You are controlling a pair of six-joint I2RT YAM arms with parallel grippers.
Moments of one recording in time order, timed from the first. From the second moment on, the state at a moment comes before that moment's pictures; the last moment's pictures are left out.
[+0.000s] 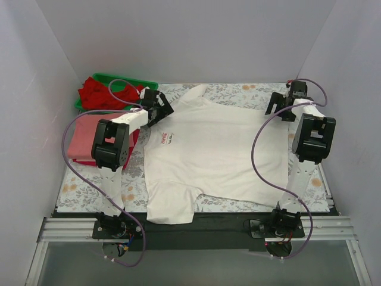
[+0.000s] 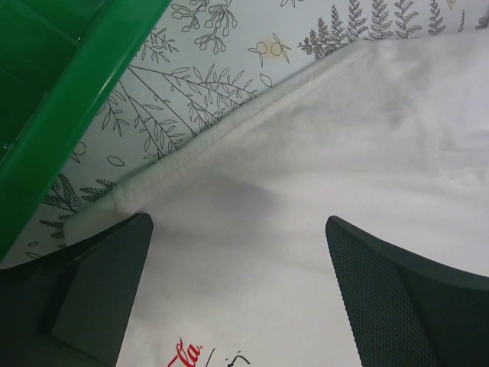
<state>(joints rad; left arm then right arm) -0.27 2.14 1.52 -0.19 -0.11 -0.74 -0.18 2.22 1.70 -0.43 -0.16 0.15</state>
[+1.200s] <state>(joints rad) -0.48 1.94 1.27 -0.17 -0.01 -0.60 0.00 1.66 0.98 -0.47 -0.03 0.22</state>
